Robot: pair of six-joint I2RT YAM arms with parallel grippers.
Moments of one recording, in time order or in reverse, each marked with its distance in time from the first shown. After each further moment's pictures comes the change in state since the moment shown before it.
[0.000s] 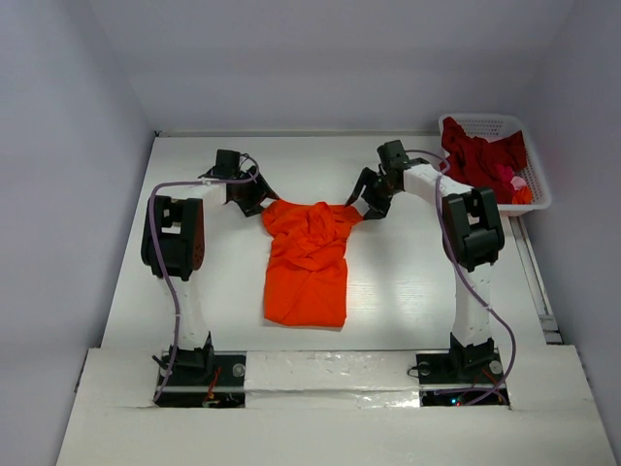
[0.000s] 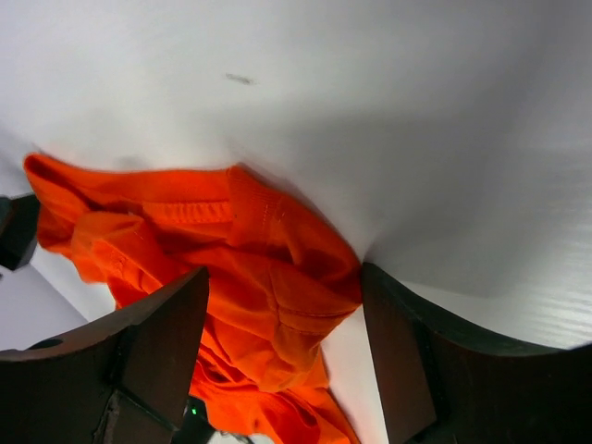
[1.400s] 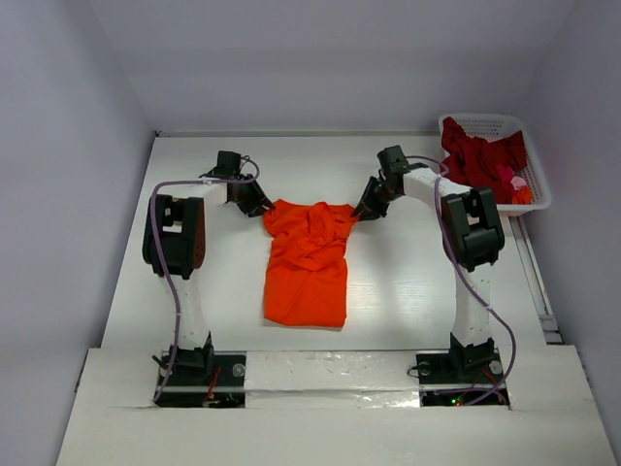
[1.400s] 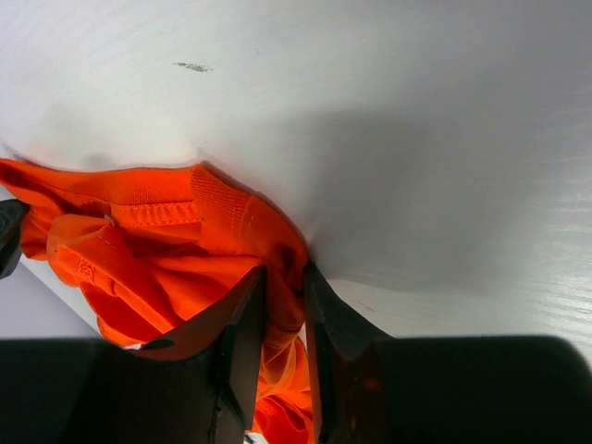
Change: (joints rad) left arm -0.002 0.015 0.017 -0.071 -0.002 0.015; right arm -0.002 -0.001 -0.057 0.023 -0.034 0.016
